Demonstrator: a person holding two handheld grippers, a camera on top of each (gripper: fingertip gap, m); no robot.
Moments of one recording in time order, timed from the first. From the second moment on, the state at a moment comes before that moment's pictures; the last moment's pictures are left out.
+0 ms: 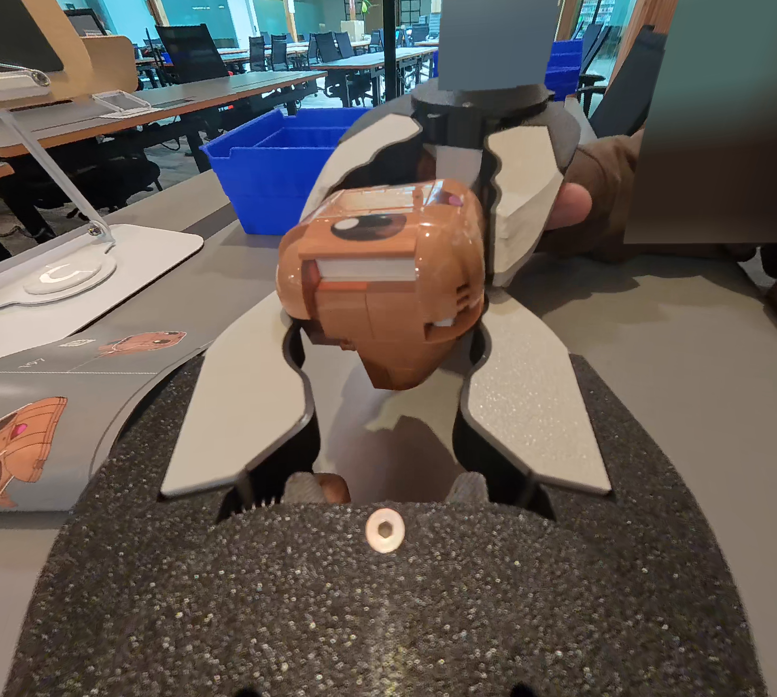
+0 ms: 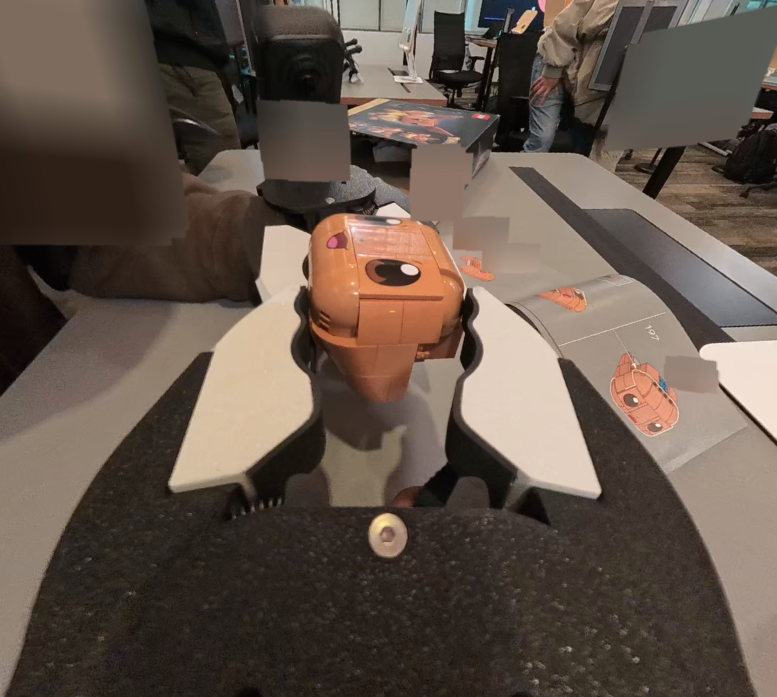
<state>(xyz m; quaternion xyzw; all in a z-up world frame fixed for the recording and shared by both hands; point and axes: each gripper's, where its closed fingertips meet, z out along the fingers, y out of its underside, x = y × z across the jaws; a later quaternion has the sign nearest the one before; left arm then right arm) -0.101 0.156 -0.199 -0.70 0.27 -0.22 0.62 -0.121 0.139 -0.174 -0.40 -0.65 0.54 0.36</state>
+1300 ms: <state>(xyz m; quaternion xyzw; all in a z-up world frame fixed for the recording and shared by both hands) -0.092 0.159 -0.226 -0.73 0.35 -0.08 0.58 -0.110 0.135 -0.202 -0.37 -0.78 0.41 0.30</state>
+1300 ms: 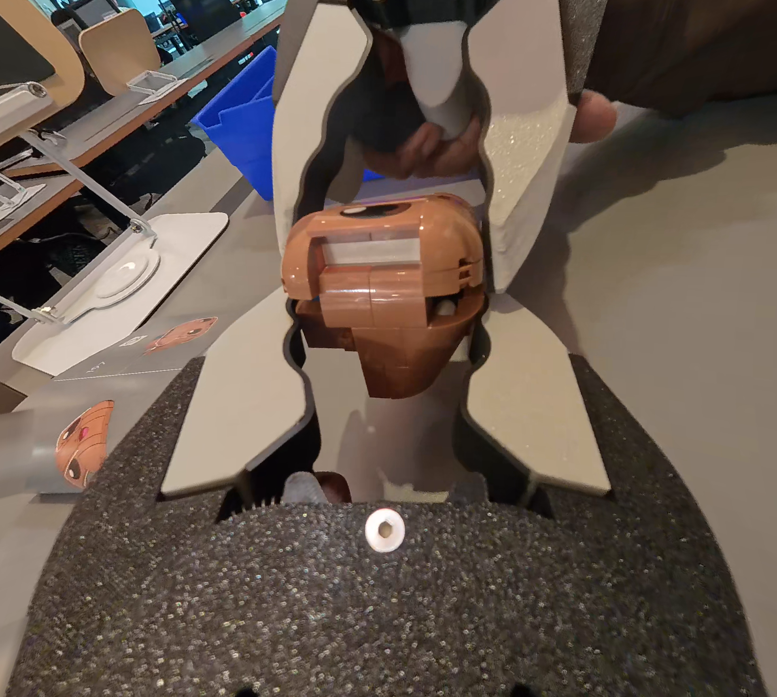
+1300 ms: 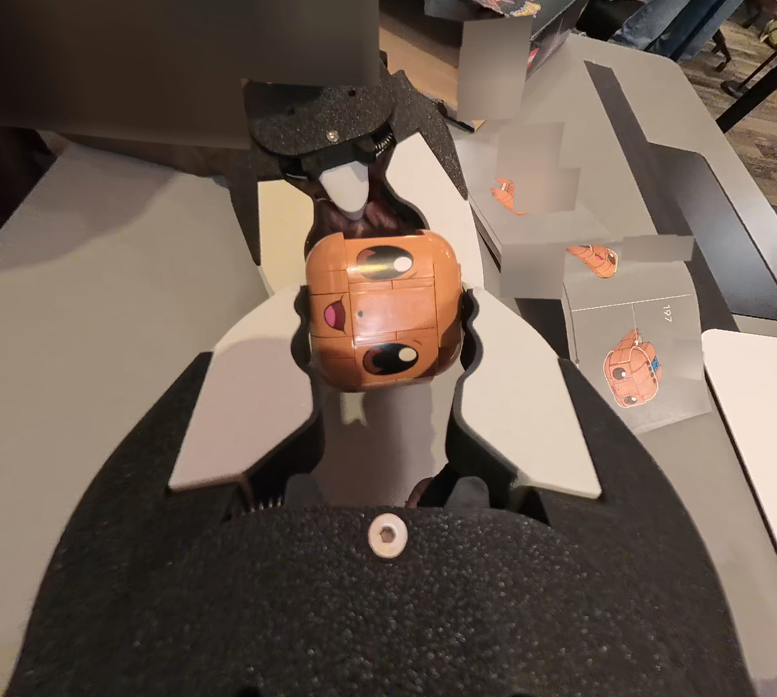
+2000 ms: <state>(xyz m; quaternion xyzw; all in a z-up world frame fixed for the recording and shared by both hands) -0.092 0.159 -0.232 -0.74 0.35 -0.09 0.57 -0.106 0.140 -0.206 -0.38 -0.82 0.33 0.28</state>
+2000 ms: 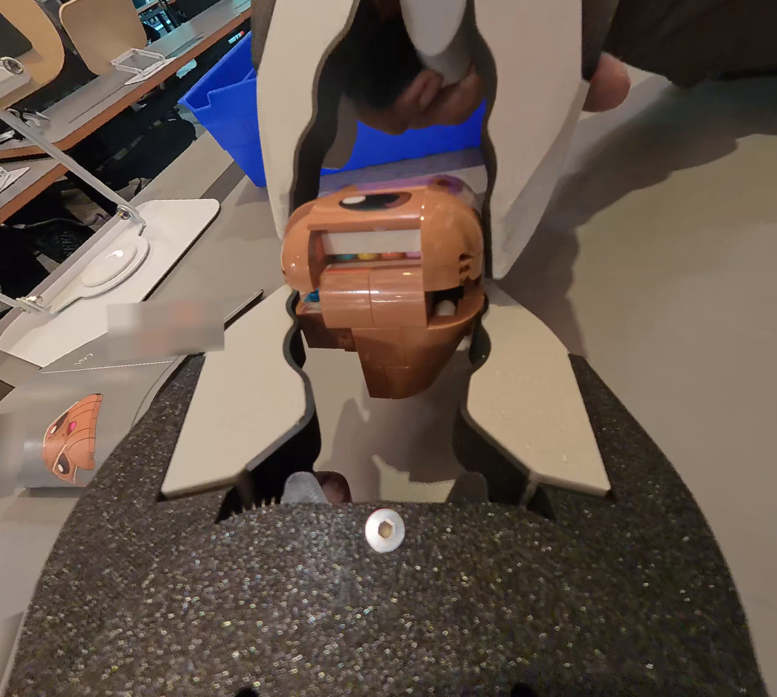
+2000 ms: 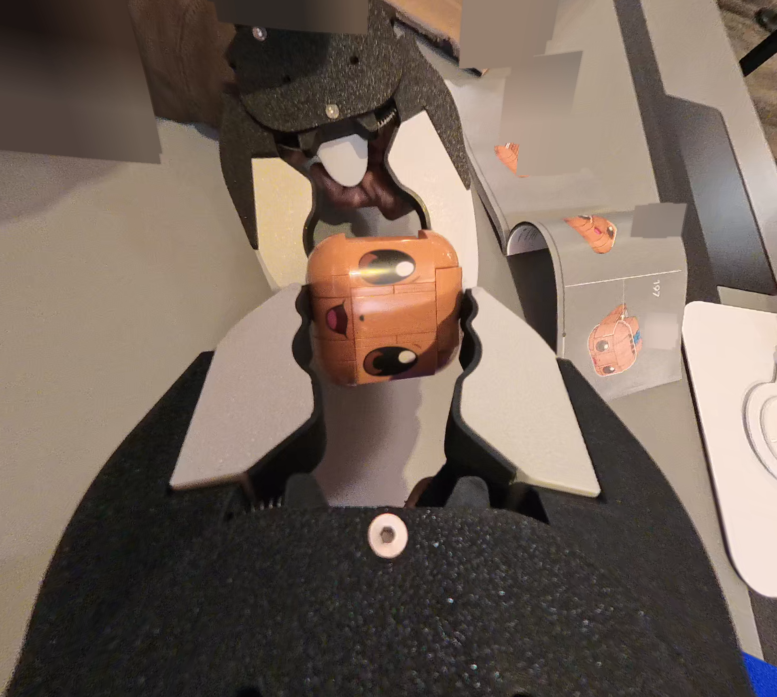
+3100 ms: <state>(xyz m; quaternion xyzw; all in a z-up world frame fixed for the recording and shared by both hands) -0.085 0.156 -0.240 -0.74 0.37 -0.09 0.55 -0.098 0.137 -0.212 -0.37 -0.85 0.27 0.27</state>
